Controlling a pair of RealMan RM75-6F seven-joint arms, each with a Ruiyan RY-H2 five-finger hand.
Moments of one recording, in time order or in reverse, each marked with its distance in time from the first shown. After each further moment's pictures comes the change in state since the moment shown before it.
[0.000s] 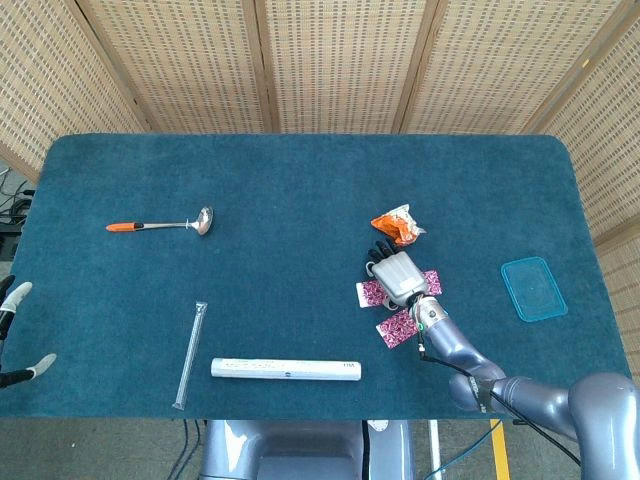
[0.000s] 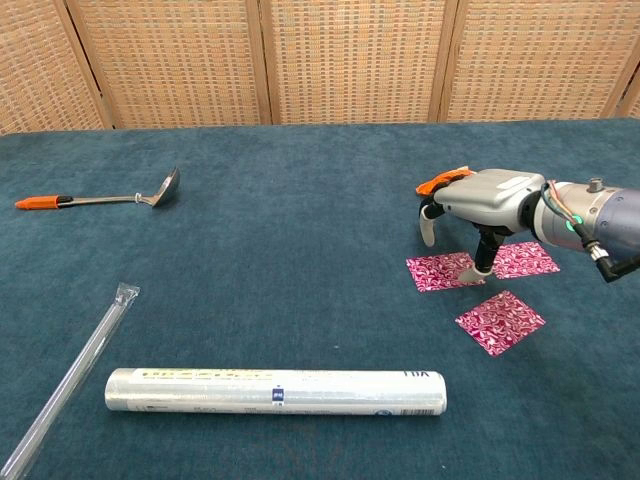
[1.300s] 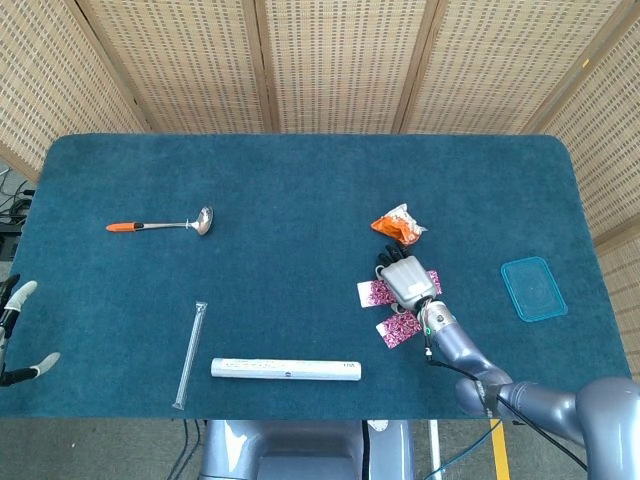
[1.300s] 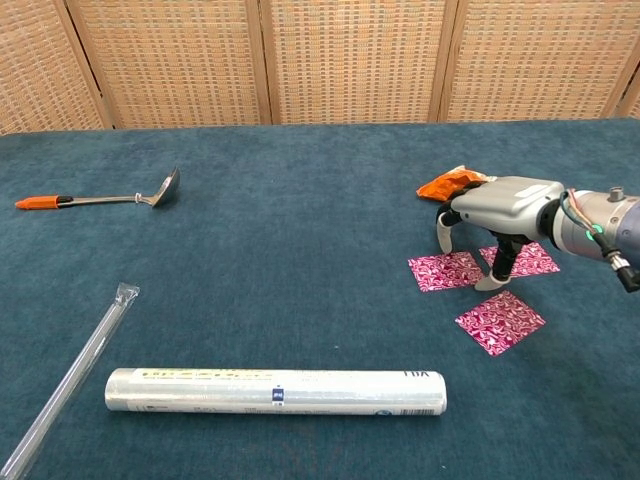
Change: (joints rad) left arm -0.005 -0.005 -0.001 0.005 0.004 -0.007 -0.001; right arm -0.026 0.010 -0.014 -0.011 0.022 0.009 -0.029
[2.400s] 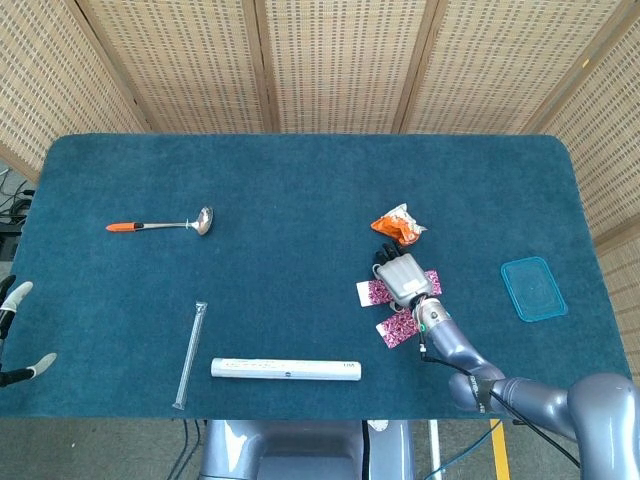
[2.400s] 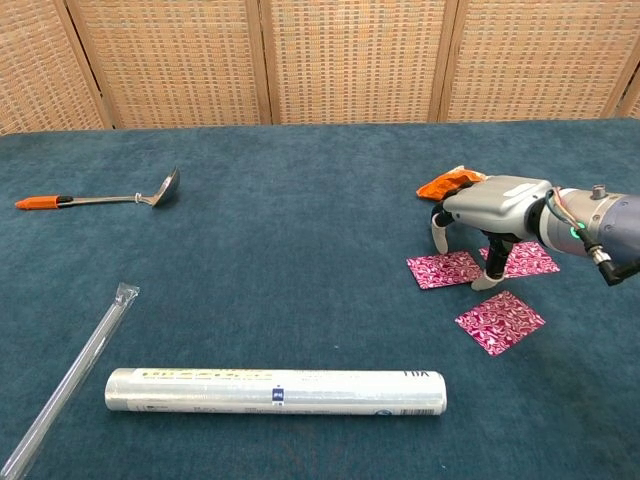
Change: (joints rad) left arm 0.001 -0.002 -0.001 0.021 -0.004 -0.003 -0.024; right arm 0.028 -0.014 0.006 0.011 0.055 -0.013 -0.063
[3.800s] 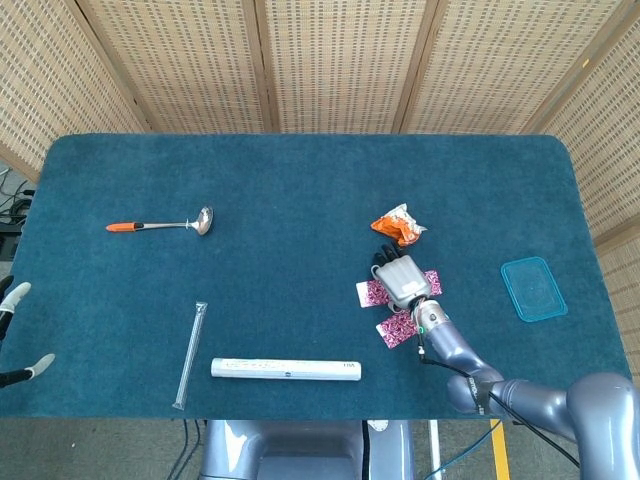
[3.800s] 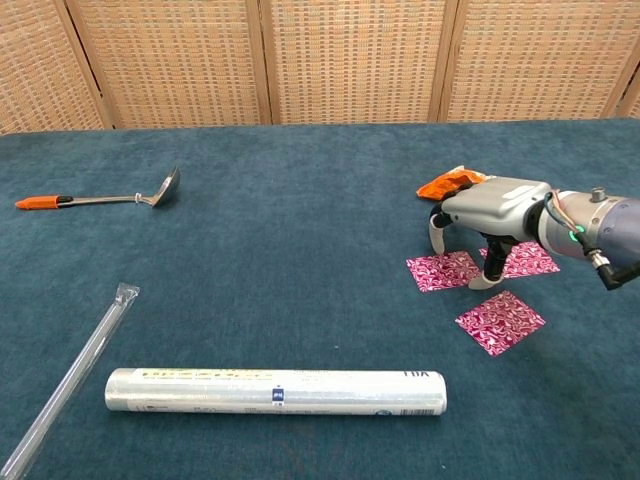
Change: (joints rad) left arm 0.005 0.001 0.002 0.006 0.005 0.005 -0.009; right arm 0.002 0.000 -0.009 -0.021 0.018 0.018 -0.013
